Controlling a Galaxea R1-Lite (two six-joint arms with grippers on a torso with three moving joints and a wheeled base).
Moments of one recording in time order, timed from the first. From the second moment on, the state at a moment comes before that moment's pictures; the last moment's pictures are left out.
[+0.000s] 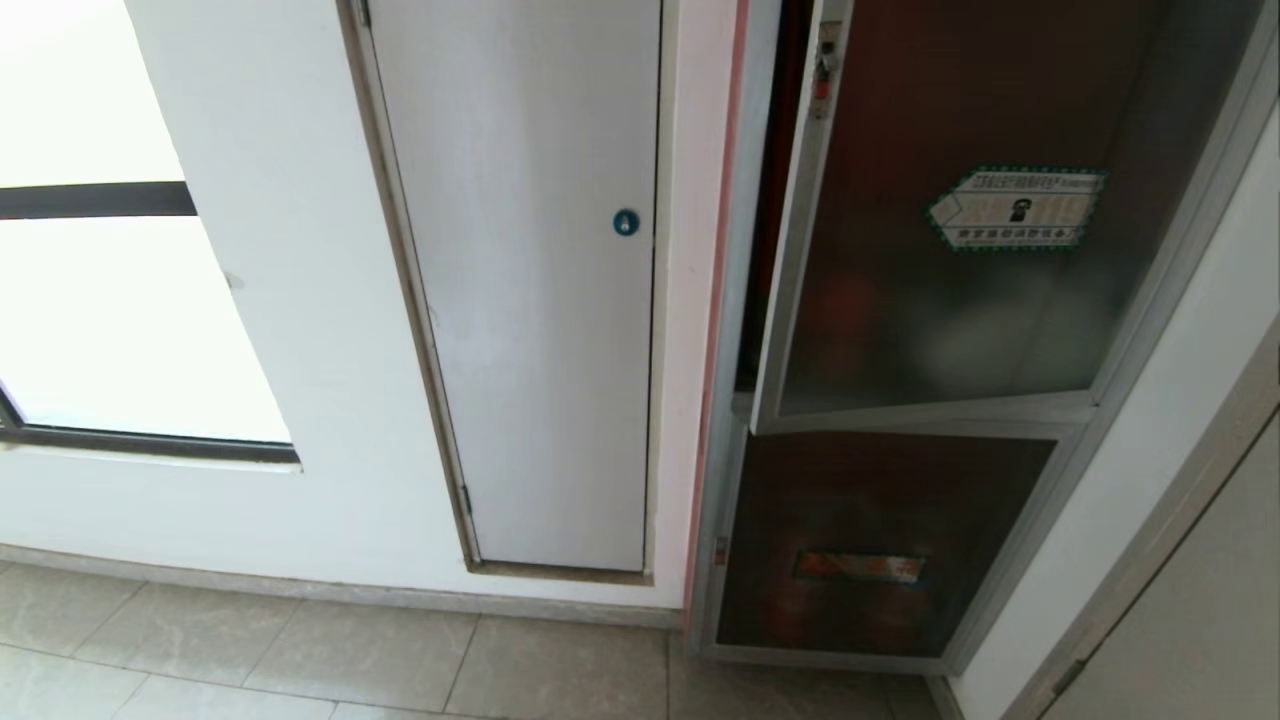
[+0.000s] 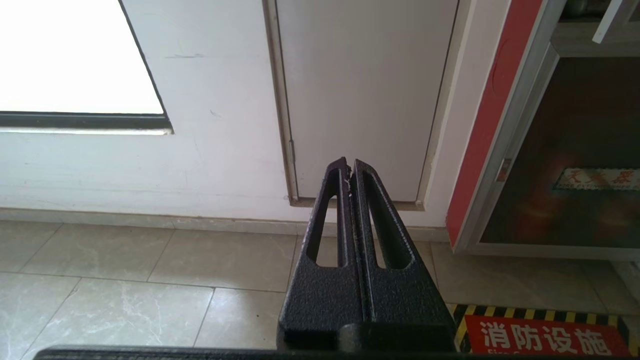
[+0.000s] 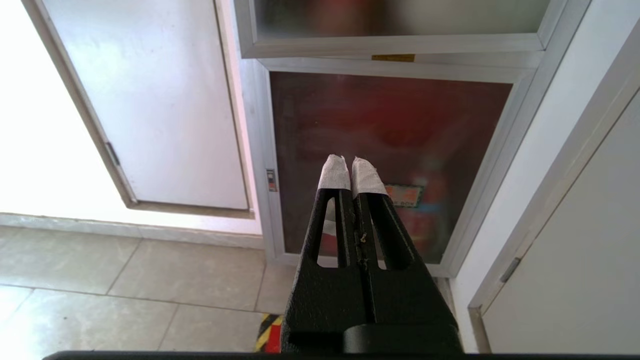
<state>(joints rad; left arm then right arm) -0.01 0.00 0.00 0.00 -0.01 0.02 0.01 0.00 0.00 -0.01 -0.01 0.01</state>
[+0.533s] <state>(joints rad) -0.01 0.00 0.00 0.00 -0.01 0.02 0.01 0.00 0.00 -0.01 -0.02 0.06</state>
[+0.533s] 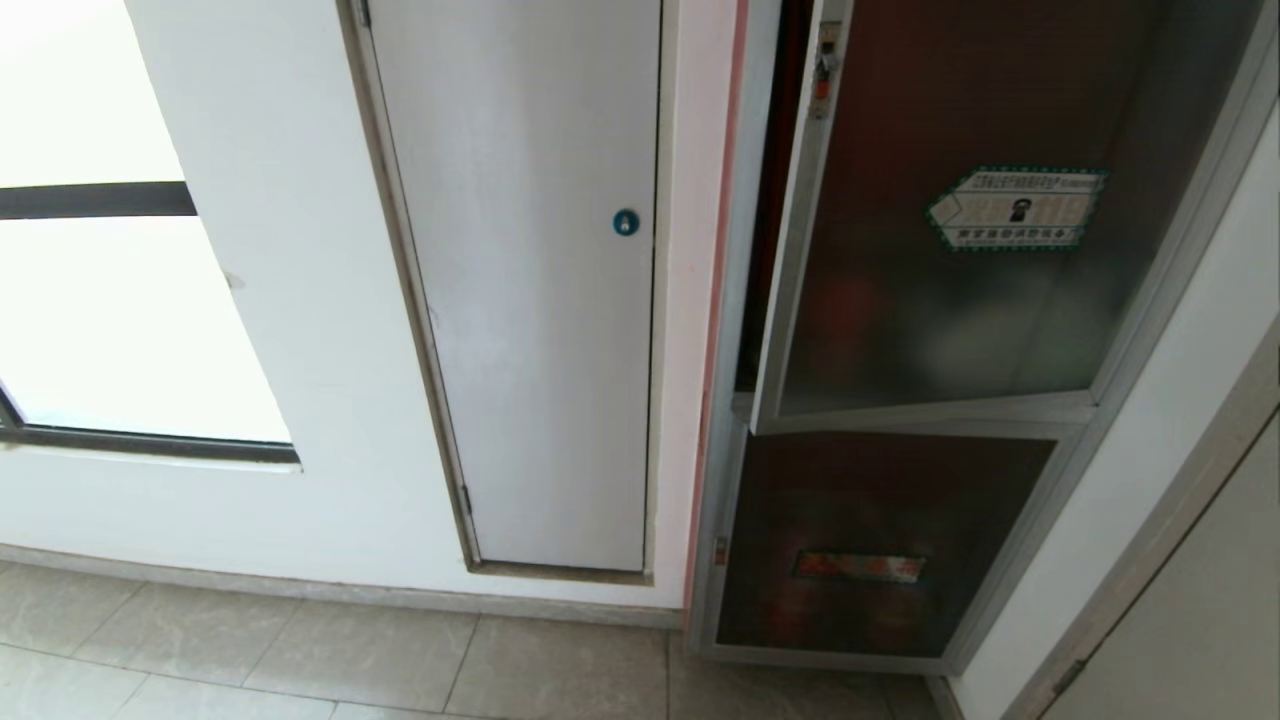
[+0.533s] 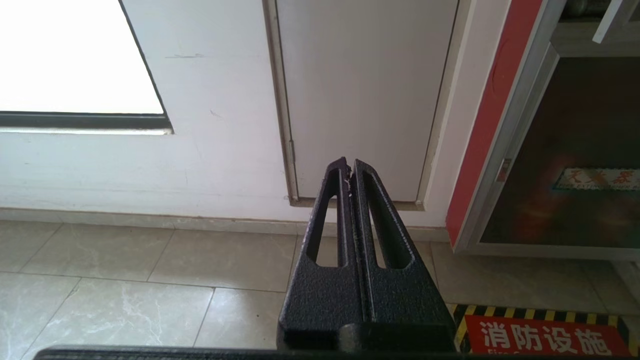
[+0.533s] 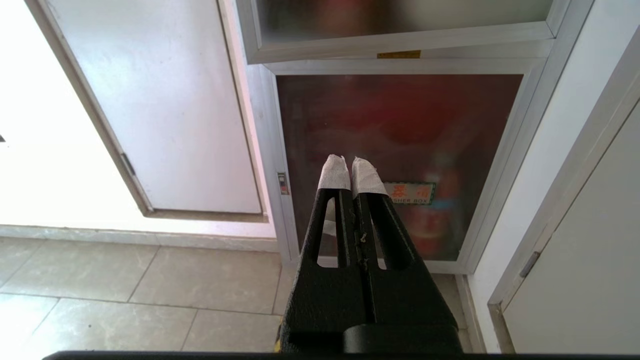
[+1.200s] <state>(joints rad) -0.01 0.00 0.00 0.00 -0.01 0.02 0.01 0.00 0.00 -0.01 -0.02 0.06</state>
